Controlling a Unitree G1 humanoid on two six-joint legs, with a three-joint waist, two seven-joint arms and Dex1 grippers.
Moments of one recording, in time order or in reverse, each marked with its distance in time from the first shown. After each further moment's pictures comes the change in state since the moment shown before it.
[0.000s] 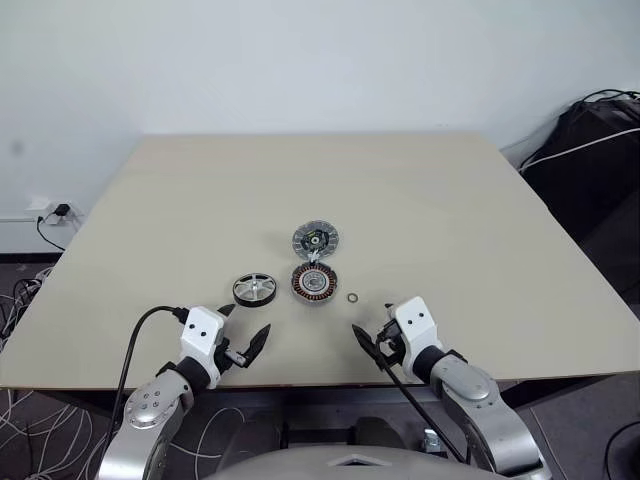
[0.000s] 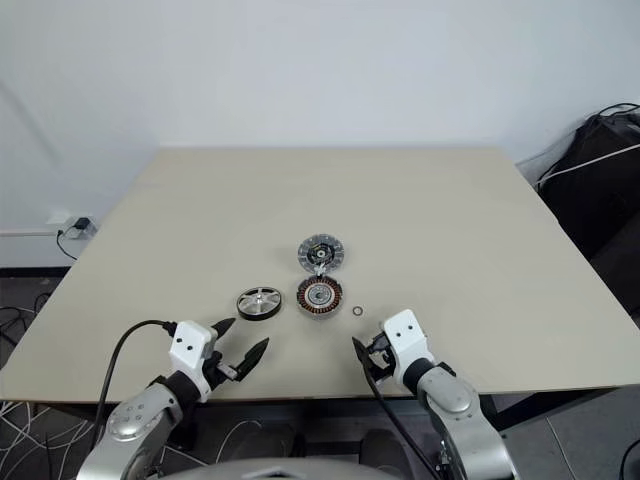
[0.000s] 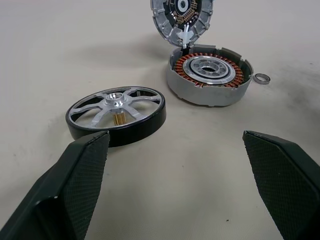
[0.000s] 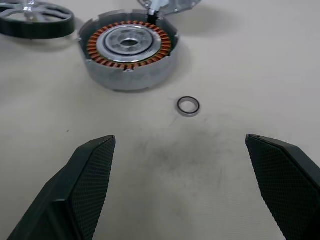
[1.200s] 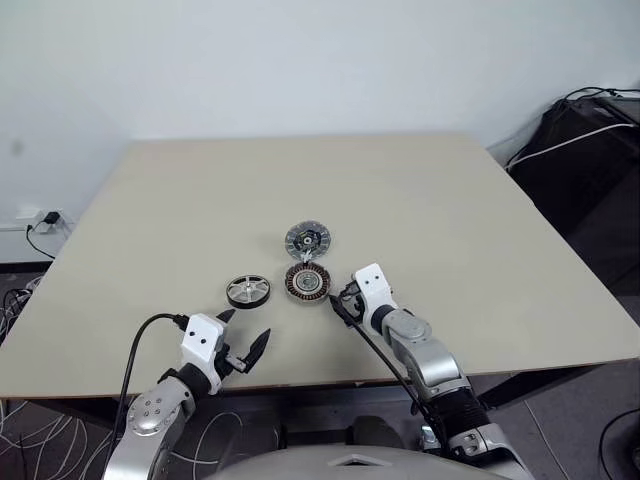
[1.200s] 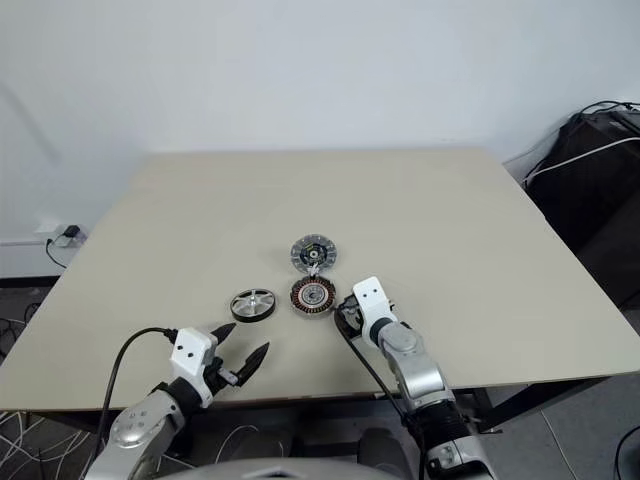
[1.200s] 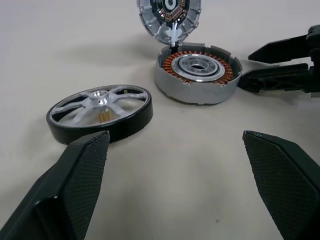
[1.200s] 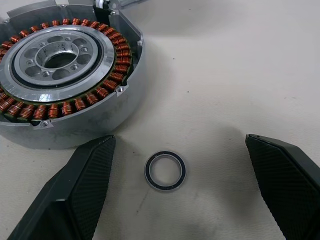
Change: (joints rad) left arm 0.007 -0.017 -0.007 0.078 0.004 -0.094 -0.011; right arm -0.412 0.181 0.041 0.587 -0.081 -0.086 -0.060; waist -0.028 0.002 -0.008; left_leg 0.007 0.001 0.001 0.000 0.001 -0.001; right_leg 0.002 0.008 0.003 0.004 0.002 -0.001
